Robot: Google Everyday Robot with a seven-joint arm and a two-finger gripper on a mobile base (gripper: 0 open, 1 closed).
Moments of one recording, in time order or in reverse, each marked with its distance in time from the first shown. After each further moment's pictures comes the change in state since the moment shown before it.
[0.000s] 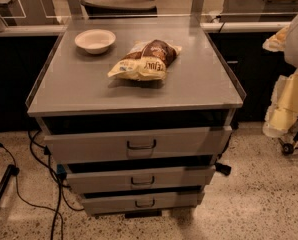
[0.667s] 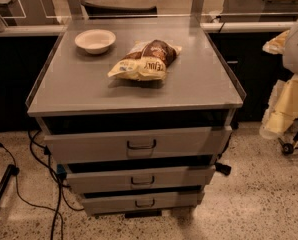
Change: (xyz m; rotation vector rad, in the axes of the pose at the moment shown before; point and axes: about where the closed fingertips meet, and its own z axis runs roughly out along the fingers) arm 0.001 -0.002 0.009 0.027 -0.020 0.006
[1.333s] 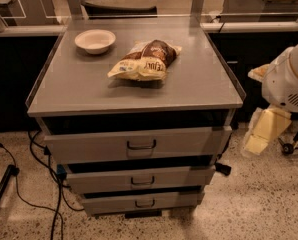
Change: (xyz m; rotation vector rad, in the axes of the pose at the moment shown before) arm 0.008 0.012 0.064 -0.016 -0.048 0.028
